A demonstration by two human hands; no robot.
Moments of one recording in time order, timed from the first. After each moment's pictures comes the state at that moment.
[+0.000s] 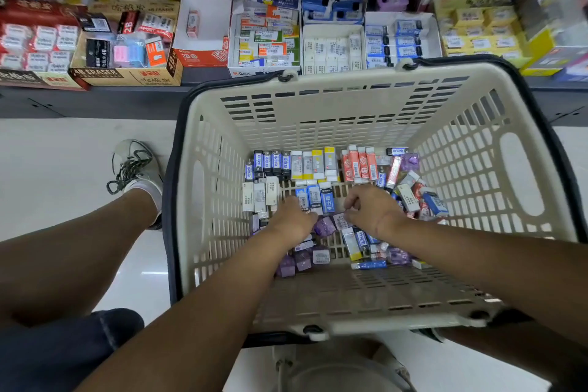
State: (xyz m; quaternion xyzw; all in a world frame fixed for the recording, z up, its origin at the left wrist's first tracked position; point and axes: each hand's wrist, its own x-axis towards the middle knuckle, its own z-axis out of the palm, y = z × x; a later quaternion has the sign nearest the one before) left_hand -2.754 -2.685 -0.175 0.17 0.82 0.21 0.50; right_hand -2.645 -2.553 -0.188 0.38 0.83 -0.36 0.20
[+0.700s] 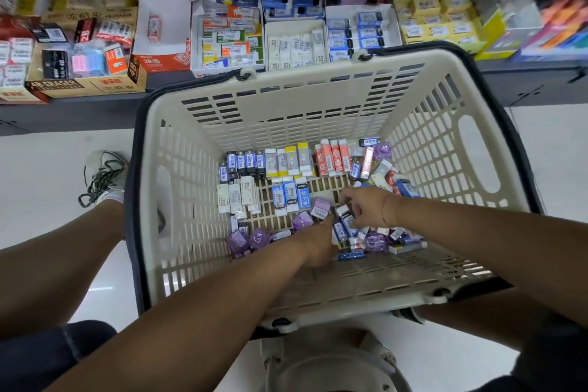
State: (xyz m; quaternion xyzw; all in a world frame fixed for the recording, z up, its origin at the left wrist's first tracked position) left_hand -2.692 -2.660 -0.194 0.41 0.71 0.02 0.57; right_hand -2.612 -2.514 -0.194 0.24 0.85 -0.32 0.35
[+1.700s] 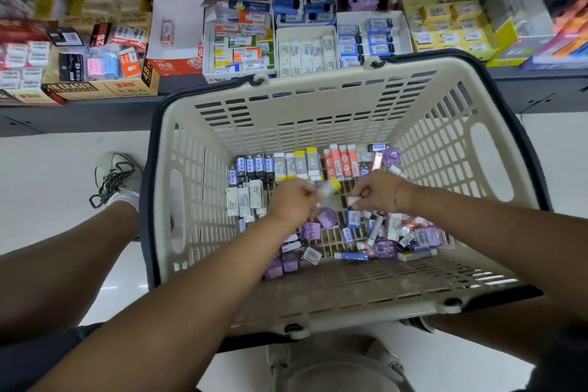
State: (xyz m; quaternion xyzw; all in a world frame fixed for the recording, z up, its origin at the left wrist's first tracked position) left_hand -2.747 -2.651 -0.173 0.19 0.80 0.34 0.45; right_hand -2.628 -2.494 -0.187 0.34 0.80 -0.42 0.26
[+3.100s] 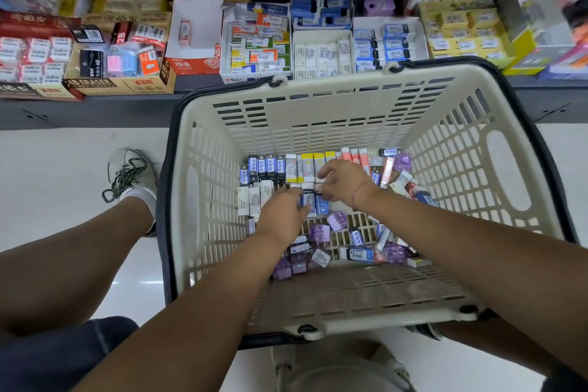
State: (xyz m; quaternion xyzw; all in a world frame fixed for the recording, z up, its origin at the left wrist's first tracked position) left_hand -2.764 -2.688 -0.181 0.35 0.86 0.16 0.35; right_hand -2.696 -2.543 -0.191 0.40 0.76 -0.50 0.14
